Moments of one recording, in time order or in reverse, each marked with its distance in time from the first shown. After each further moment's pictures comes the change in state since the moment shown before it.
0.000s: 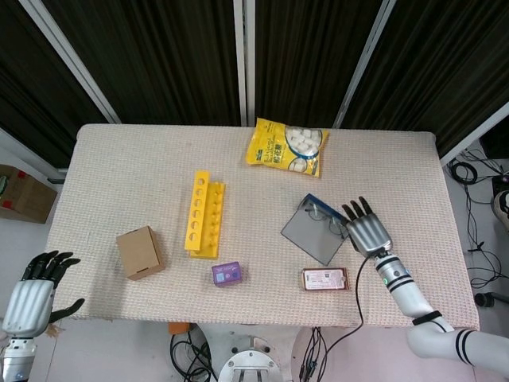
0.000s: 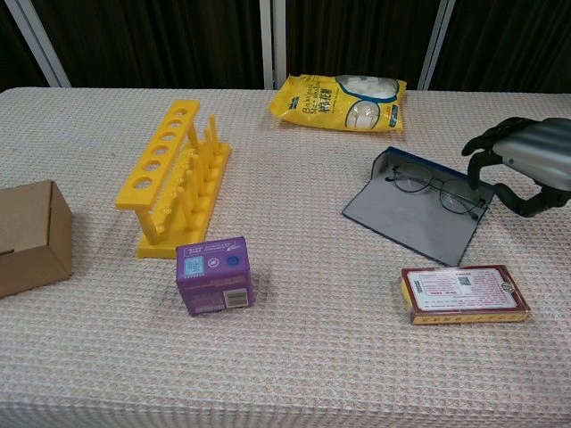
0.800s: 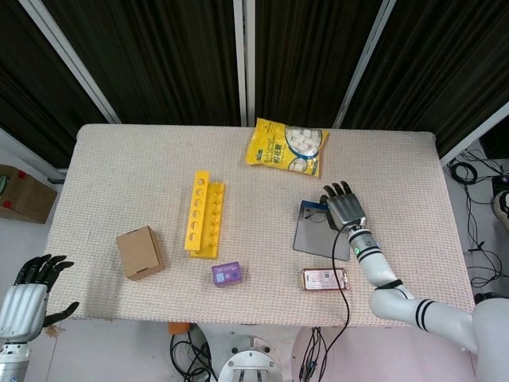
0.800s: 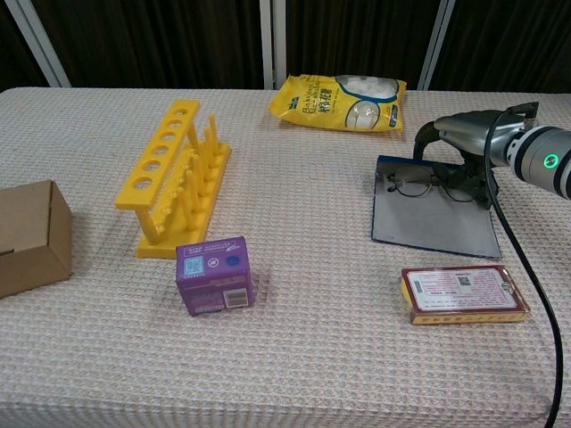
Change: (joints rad) left arm 0.023 0.010 0.008 0.006 -0.017 0.018 -0.015; right arm 0.135 -0.165 0.183 0.133 0.235 -0.205 0.032
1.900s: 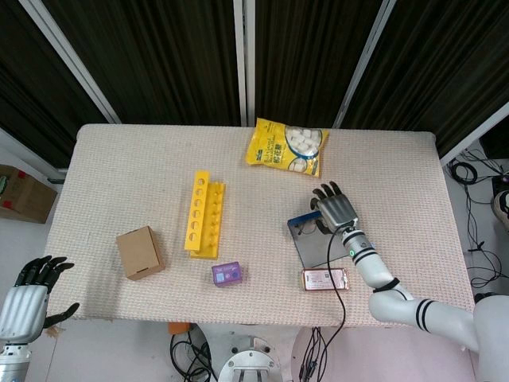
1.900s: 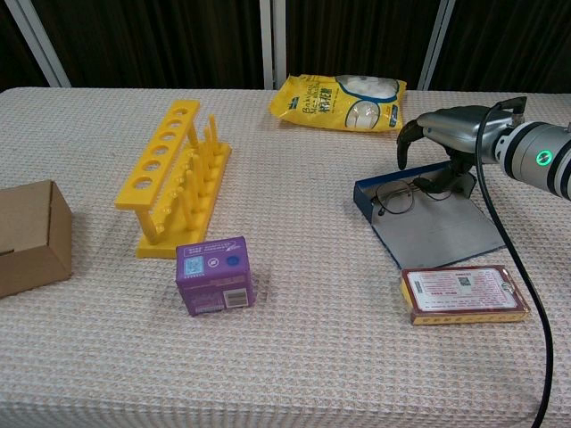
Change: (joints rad) left arm 0.003 -0.009 0.001 0.008 0.003 -0.004 0.000; right arm 0.018 0.022 -0.022 -0.035 -0.055 0.011 0.045
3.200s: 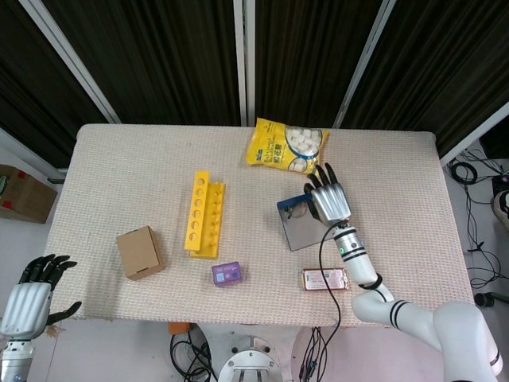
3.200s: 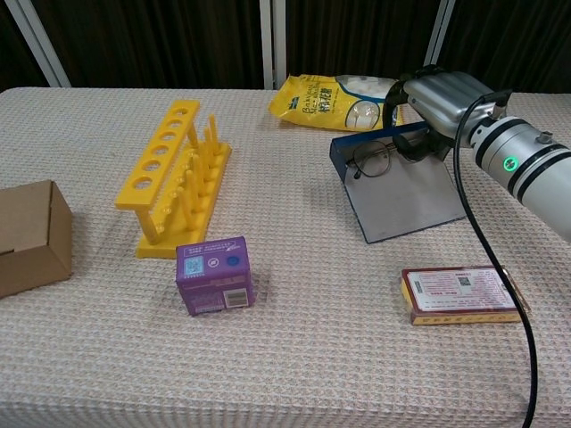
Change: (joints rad) left arm -0.014 -0.008 -0.006 0.010 -0.013 -0.028 -0.002; right arm -0.007 -0.265 0.015 0.367 -0.242 0.285 0.160
